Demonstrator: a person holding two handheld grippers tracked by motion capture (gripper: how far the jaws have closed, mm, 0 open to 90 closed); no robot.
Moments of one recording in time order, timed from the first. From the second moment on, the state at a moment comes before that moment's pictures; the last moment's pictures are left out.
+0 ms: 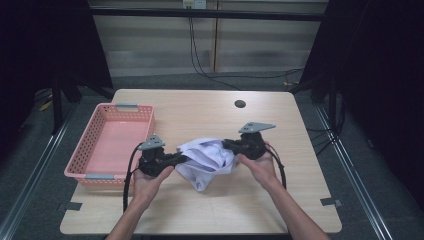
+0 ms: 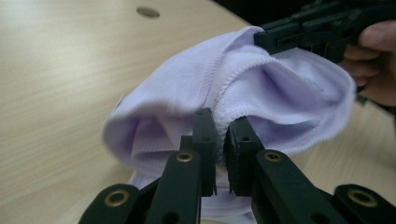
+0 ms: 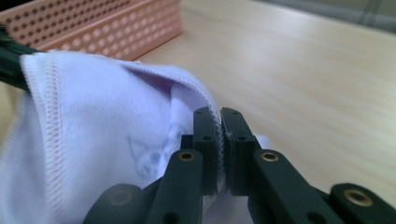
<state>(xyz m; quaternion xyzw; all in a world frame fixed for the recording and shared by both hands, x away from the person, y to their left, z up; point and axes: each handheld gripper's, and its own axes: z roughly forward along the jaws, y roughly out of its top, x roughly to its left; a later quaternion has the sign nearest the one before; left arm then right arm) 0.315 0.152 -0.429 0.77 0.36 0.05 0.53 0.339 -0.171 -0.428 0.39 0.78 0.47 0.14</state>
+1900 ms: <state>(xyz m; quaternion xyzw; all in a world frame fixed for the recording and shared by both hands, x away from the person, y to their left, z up) 0.393 0.056 -0.482 0.81 0.35 0.01 0.47 0.317 -0.315 -0.410 0.49 0.68 0.49 0.22</state>
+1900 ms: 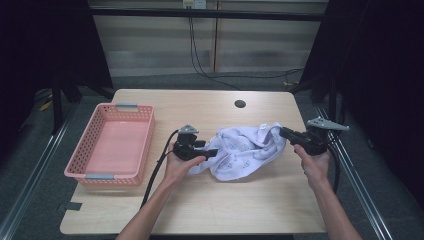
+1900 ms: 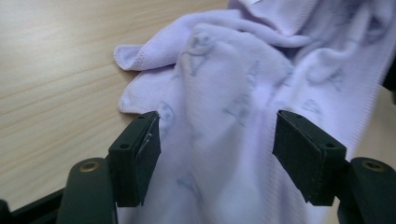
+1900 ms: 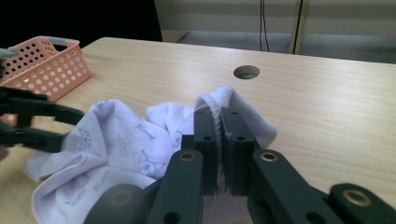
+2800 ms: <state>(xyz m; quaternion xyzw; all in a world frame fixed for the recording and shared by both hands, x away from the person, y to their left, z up) 0.345 0.150 -0.365 0.75 0.33 0.07 0.57 0.352 -0.345 -0.347 0.51 0.61 0.51 0.31</state>
